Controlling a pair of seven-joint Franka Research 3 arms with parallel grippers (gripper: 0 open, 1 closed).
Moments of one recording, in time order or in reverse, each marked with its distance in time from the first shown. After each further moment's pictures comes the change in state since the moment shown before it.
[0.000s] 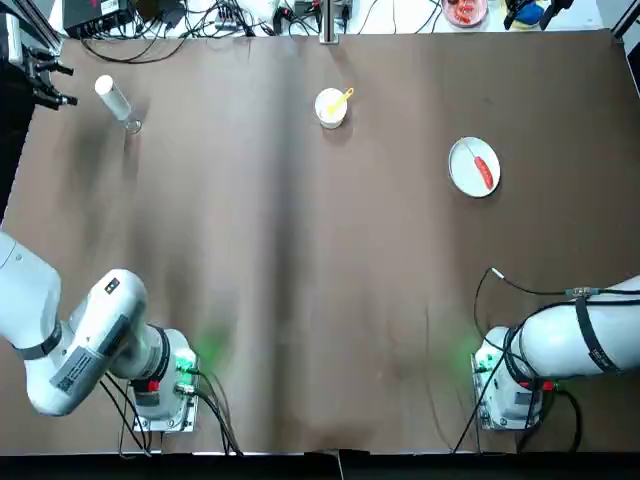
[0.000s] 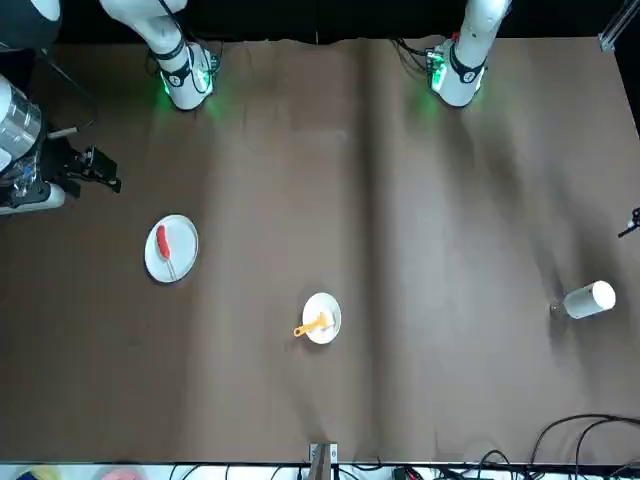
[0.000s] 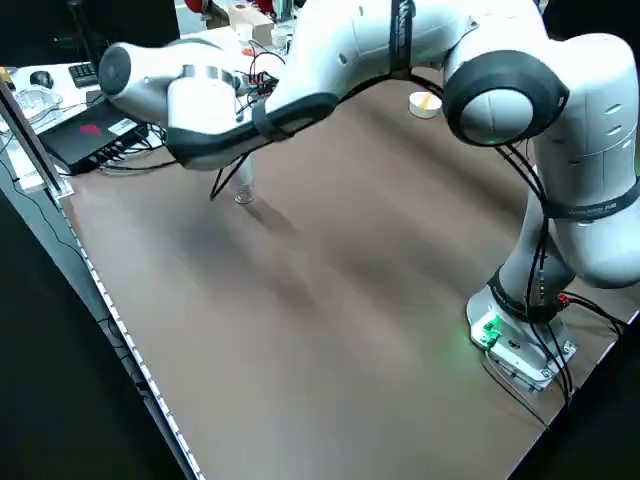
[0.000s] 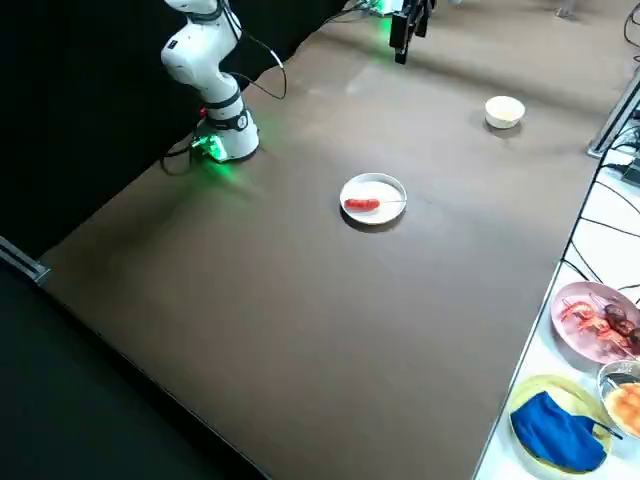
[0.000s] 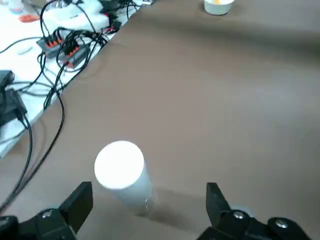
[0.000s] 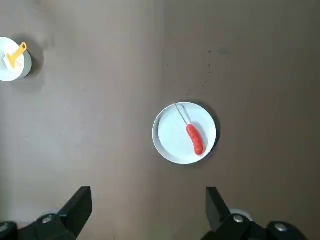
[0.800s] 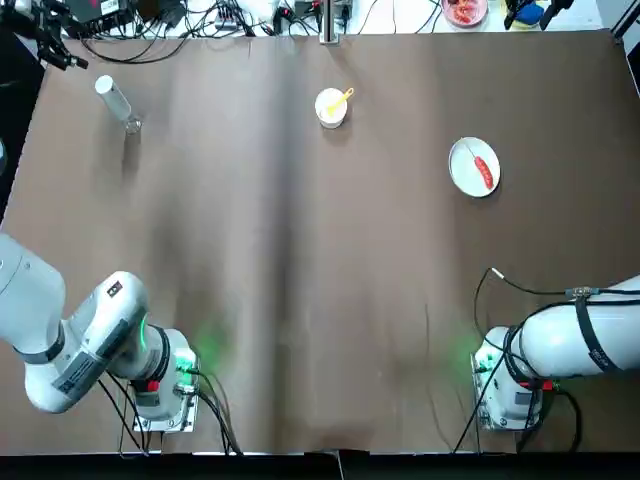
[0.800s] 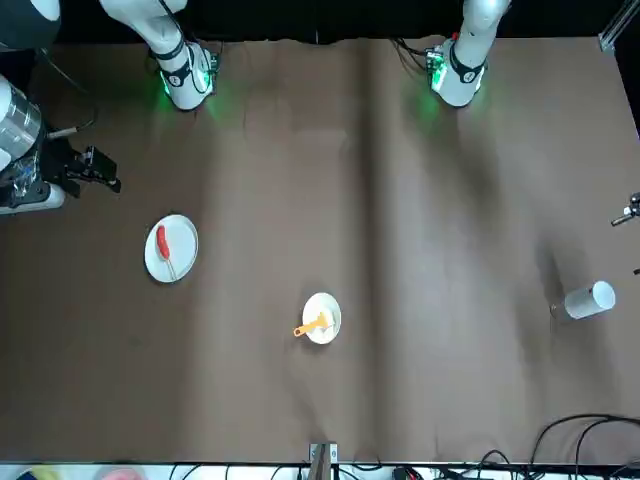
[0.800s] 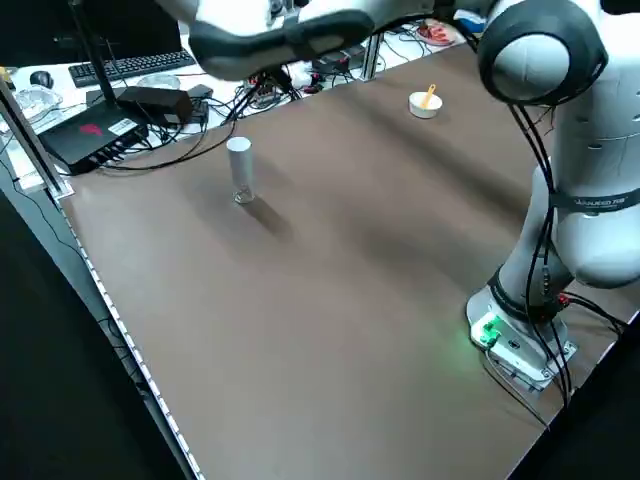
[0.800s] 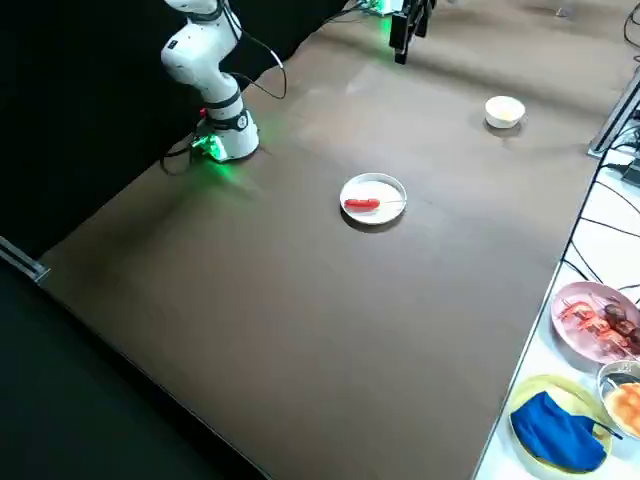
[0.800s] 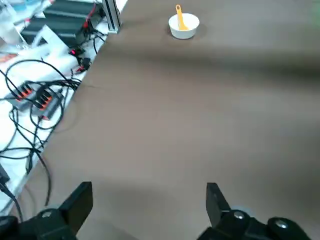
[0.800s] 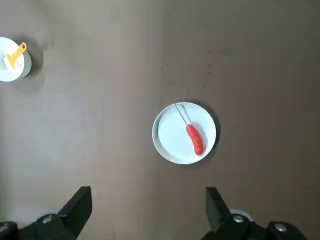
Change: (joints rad) left arm -0.084 -0.156 -0.071 -0.004 0.023 -0.105 -0.056; right arm 0.000 0.000 0.000 0.000 0.000 0.000 0.000
